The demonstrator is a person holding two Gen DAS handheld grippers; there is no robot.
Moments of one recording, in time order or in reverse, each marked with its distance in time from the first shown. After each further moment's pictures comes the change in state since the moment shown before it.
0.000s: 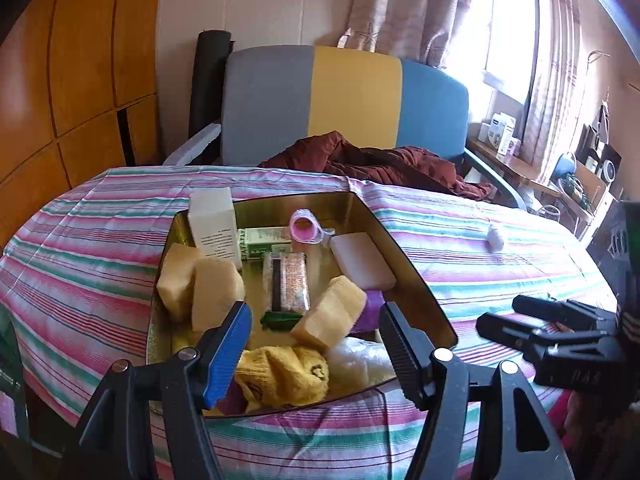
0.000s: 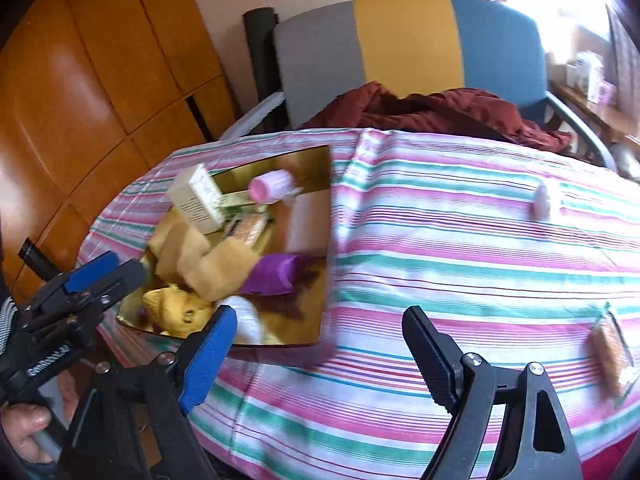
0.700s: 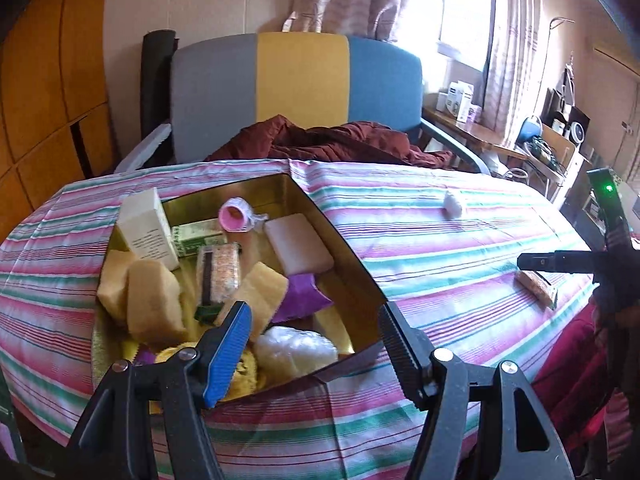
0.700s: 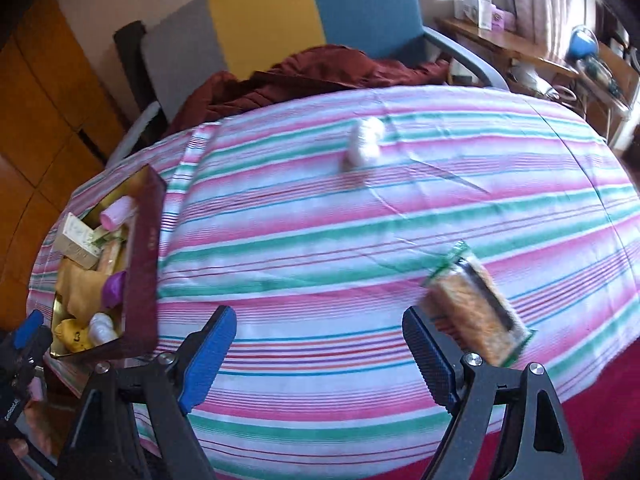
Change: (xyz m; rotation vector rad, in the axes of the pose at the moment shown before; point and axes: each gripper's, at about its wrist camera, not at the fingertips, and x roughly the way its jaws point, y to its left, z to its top) left arm 0.013 -0.051 -0.004 0.117 0.062 -0.110; right arm -0.042 -0.168 -0.001 0.268 0.133 -0.238
